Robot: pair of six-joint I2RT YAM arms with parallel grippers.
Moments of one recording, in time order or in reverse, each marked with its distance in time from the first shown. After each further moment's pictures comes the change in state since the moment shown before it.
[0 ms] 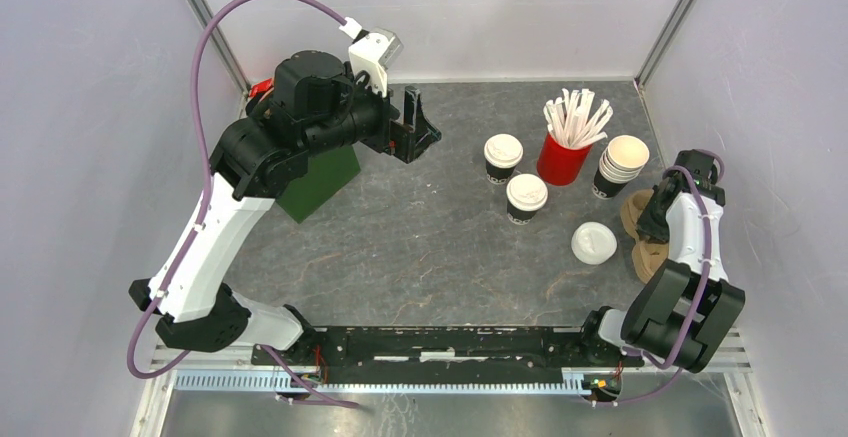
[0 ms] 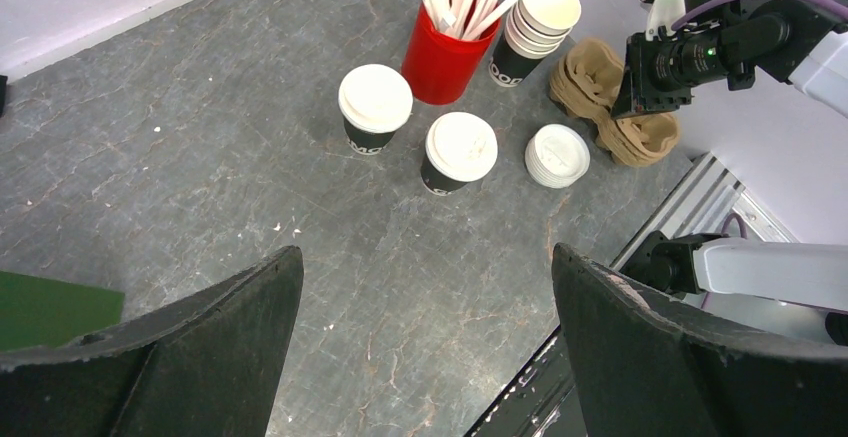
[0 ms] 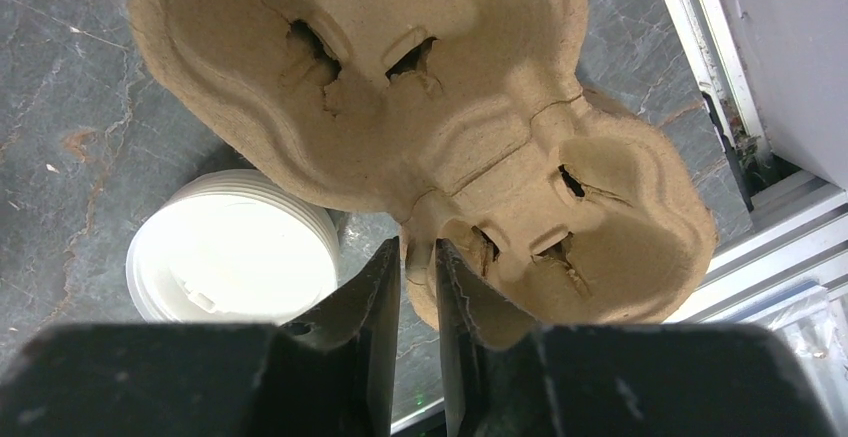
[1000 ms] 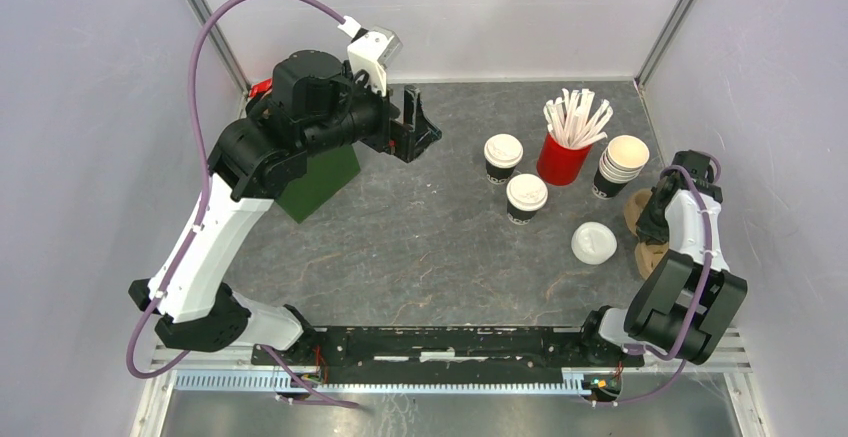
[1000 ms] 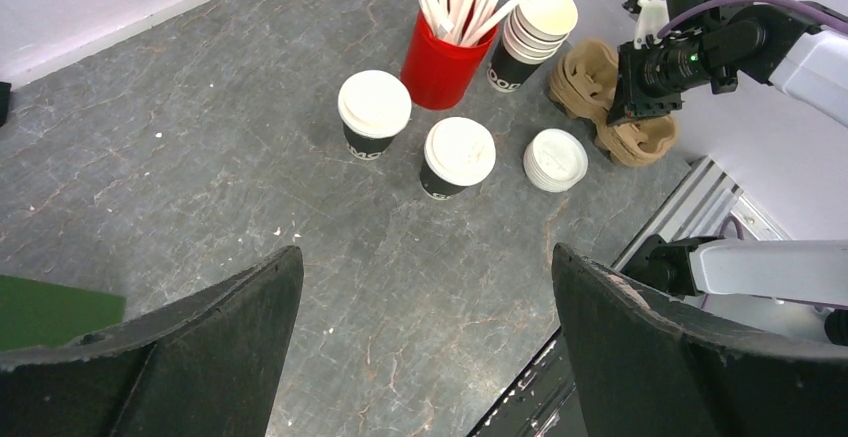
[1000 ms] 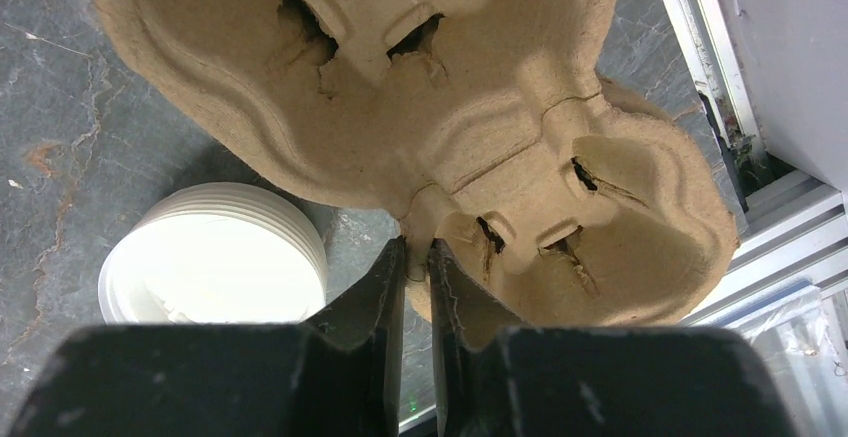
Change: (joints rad) left arm -0.008 0.001 0.013 0.000 -0.008 0.000; right arm 0.004 0.043 -0.009 0.023 0.028 -0.003
